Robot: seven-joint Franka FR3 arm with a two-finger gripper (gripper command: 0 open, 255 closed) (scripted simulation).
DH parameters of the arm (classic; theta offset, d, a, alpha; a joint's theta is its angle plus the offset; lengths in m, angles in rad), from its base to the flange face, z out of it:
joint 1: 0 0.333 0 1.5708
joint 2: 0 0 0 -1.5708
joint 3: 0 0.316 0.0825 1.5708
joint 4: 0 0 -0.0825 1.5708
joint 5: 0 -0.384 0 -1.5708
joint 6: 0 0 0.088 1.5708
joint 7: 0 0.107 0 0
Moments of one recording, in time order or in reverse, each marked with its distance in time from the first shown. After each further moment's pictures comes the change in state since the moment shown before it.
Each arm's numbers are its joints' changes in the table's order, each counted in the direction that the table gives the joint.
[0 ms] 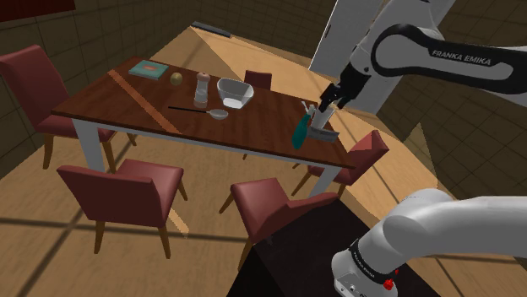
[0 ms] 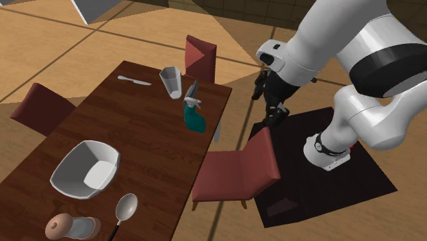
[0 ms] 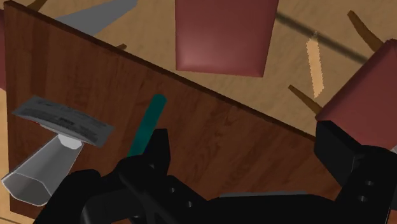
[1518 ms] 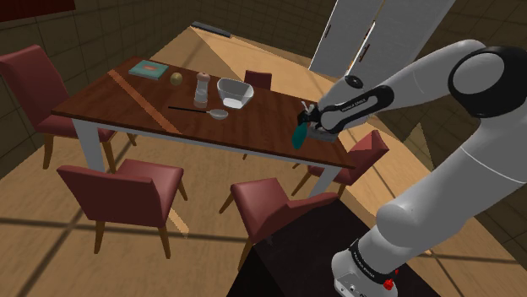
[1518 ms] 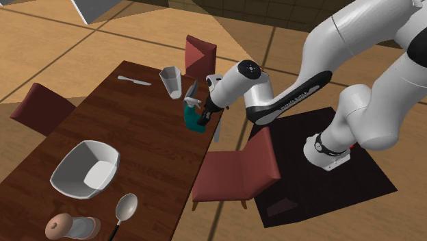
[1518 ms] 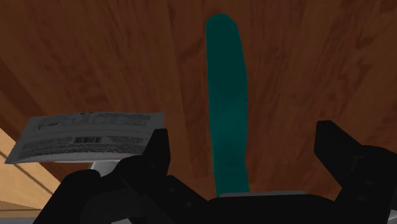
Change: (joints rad) arm -0.261 -0.710 -0.076 -0.022 0.232 1.002 0.433
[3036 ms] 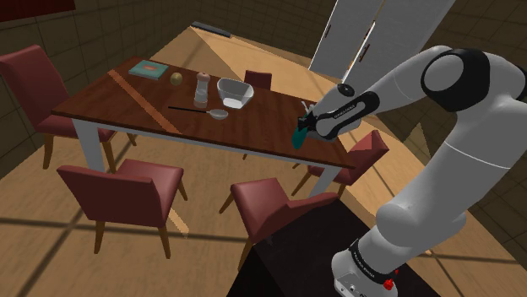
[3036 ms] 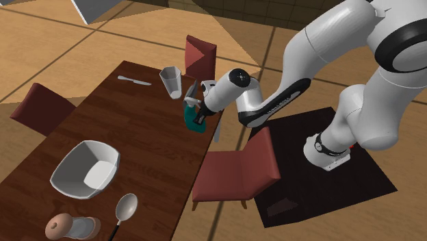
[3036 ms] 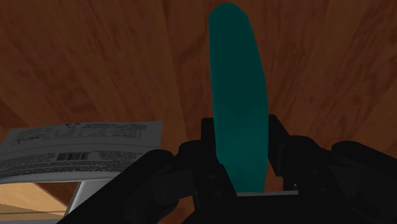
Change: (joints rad) arm 0.000 -0.153 -0.028 0.072 0.057 0.096 0.068
